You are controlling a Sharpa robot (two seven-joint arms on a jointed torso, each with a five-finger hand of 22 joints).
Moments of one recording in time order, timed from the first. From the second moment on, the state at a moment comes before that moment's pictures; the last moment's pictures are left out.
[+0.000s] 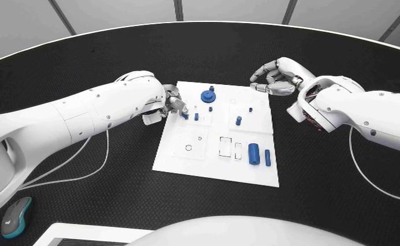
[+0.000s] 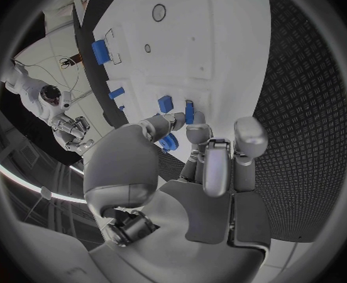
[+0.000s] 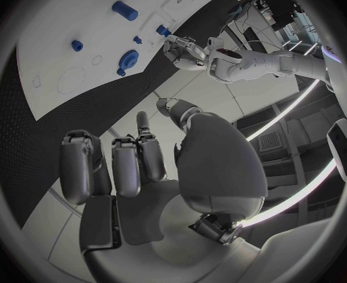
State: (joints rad) left arm 1.26 -0.49 -0.12 1.08 -1.00 0.16 -0.49; left_hand 1.02 -0.11 0.87 0.01 0.30 0.76 0.09 0.95 0.40 1.22 0.00 1.24 0.75 1.47 -0.06 1.52 1.31 0.13 1.28 0.04 1.30 0.97; right arm 1.28 -0.92 -0.13 1.50 -0.91 -0.44 0.07; right_hand 1.19 -0.21 0.50 0.09 0.45 0.87 0.15 0.34 0.38 1.45 0.07 1.41 1.31 1.46 -0.01 1.50 1.31 0.03 1.46 0.09 1.43 1.31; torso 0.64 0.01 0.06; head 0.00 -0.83
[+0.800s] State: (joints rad) left arm 1.26 -0.48 -0.12 1.08 -1.01 0.19 -0.50; left_hand 1.02 -0.11 0.87 0.01 0.30 0.76 0.08 0.95 0.40 1.22 0.00 1.24 0.76 1.47 -0.06 1.52 1.31 0.13 1.28 0.04 1.30 0.97; right arm 1.28 -0.92 -0.13 1.50 -0.91 -0.44 0.07; right_hand 1.19 -0.21 0.50 0.09 0.45 0.87 0.15 0.34 0.38 1.45 0.07 1.41 1.31 1.46 -0.01 1.50 1.31 0.03 1.46 0.09 1.43 1.31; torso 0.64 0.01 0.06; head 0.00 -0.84
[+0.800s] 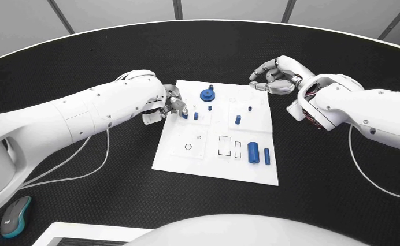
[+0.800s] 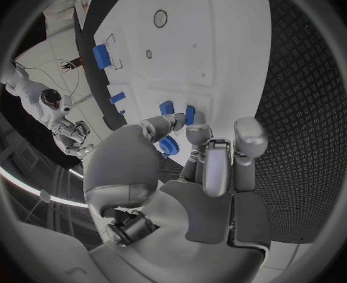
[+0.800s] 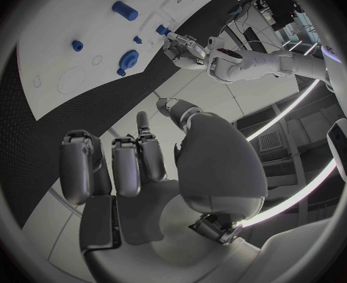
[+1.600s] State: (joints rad) left arm 1.25 -0.47 -0.12 1.07 -1.01 0.22 -0.51; left_hand 1.02 -0.11 0.86 -0.01 0.31 0.76 0.09 0.96 0.40 1.24 0.01 1.26 0.79 1.47 -0.06 1.54 1.31 0.13 1.29 0.04 1.31 1.00; right arm 1.28 -0.92 -0.13 1.51 -0.91 -0.44 0.07; right_hand 1.19 -0.21 0.50 0.09 0.46 0.87 0.15 0.34 0.38 1.45 0.07 1.41 1.31 1.46 -0.01 1.50 1.31 0.03 1.46 0.09 1.43 1.31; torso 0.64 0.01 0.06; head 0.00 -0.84
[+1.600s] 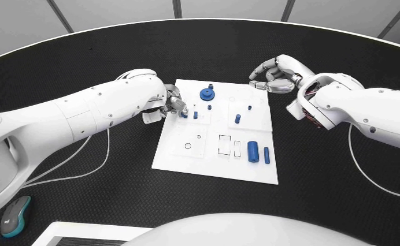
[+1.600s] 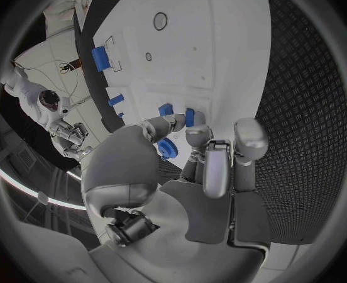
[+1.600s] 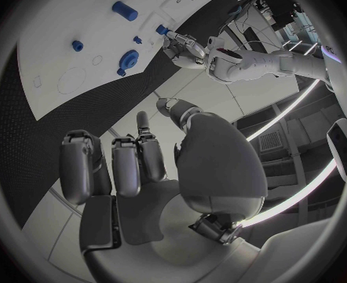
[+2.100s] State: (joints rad) left arm 1.25 -0.46 -0.12 1.06 -1.01 0.21 -0.52; left_hand 1.02 -0.11 0.86 -0.02 0.31 0.77 0.09 0.96 0.39 1.24 0.01 1.26 0.81 1.47 -0.06 1.54 1.31 0.12 1.30 0.04 1.32 1.01; right arm 1.28 -0.92 -0.13 1.51 -0.91 -0.44 0.07; right_hand 1.19 -0.21 0.50 0.09 0.46 0.87 0.15 0.34 0.38 1.45 0.07 1.41 1.31 1.46 -0.01 1.50 1.31 0.03 1.46 0.09 1.43 1.31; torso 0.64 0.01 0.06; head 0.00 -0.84
